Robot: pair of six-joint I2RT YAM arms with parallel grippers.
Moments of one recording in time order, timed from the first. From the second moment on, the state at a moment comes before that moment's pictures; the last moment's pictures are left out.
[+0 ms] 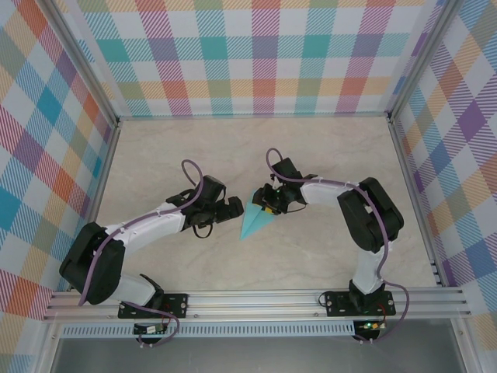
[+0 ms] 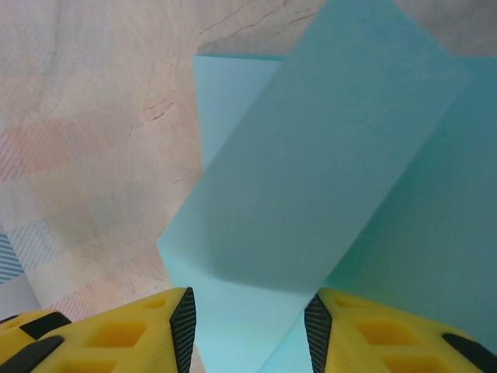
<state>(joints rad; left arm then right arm) -0.62 1.41 0.81 -0.39 0.02 -0.85 0.58 1.87 1.07 -0.23 -0.45 0.92</state>
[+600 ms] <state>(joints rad) -0.61 1.42 0.79 -0.35 0.07 -0.89 0.61 1.89 1.02 -0.10 -0.52 0.96</state>
